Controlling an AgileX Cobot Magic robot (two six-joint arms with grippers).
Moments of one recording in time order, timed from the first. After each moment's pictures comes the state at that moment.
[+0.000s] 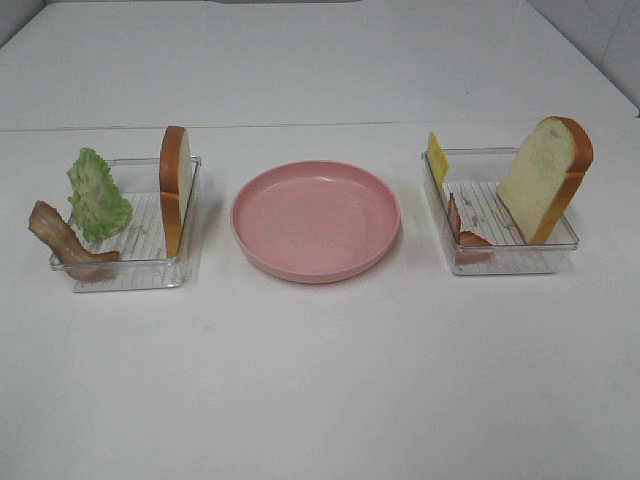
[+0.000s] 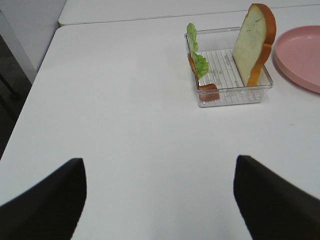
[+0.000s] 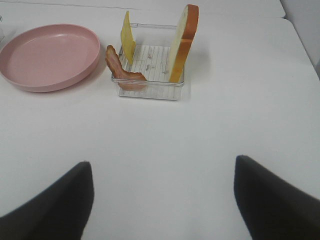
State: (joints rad) left arm 0.03 0.00 -0.50 0.01 1.05 0.02; right arm 0.00 -0.01 -0.51 0.13 1.07 -0.14
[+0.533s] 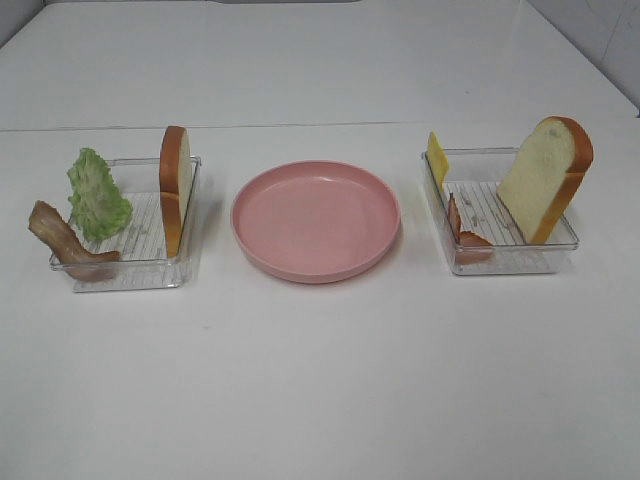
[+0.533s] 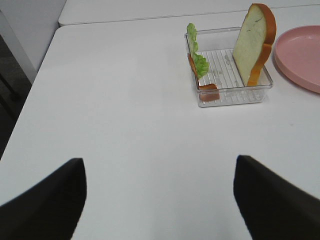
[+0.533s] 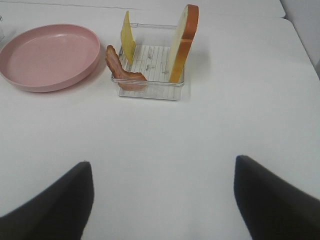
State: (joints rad) left arm 0.03 0.00 -0.50 0.01 1.05 0.02; right arm 0.00 -0.01 -0.51 0.13 1.07 -0.14
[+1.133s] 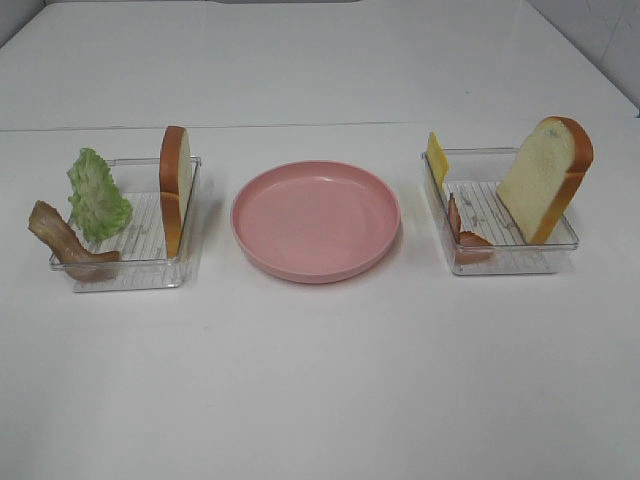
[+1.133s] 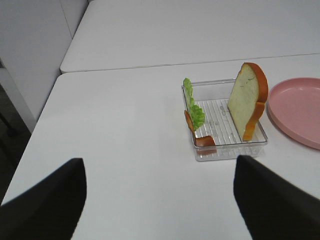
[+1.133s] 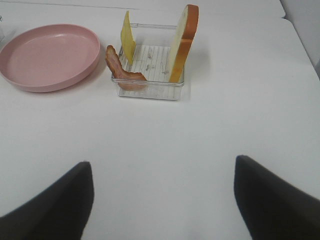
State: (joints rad) left arm 0.03 0.20 -0.56 -0.01 0.81 0.02; right arm 0.00 -0.01 -0.51 0.13 1.07 -0.14
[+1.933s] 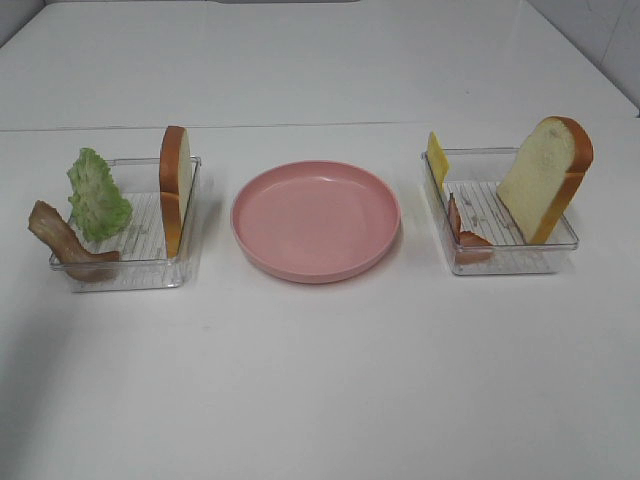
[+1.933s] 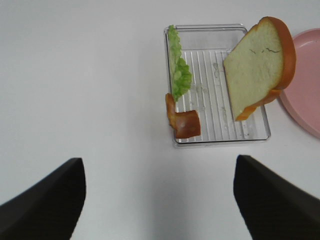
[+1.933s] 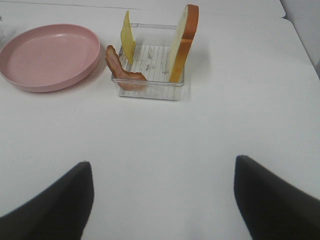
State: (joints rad) left arm 0.03 1.11 -0.86 -0.15 0.65 0.02; right arm 0.00 -0.01 -0.51 0.13 1.07 -0.14
